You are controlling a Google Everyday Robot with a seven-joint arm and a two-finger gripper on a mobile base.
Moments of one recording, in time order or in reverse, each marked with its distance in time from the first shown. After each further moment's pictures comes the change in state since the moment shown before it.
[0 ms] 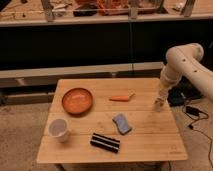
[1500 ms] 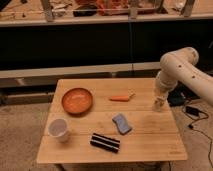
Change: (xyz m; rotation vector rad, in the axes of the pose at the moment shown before) arm -0.020 0.034 -0.009 -0.012 0.008 -0.079
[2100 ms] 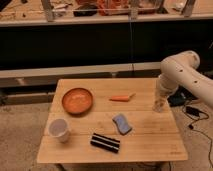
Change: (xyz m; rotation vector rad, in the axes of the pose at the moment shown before) arm -0.005 0.025 -0.003 -0.012 0.006 -0.012
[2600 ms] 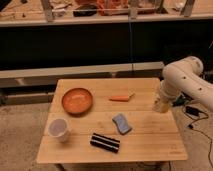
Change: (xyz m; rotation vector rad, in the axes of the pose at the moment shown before) arm 0.004 0.031 -0.001 -0.008 0.012 0.020
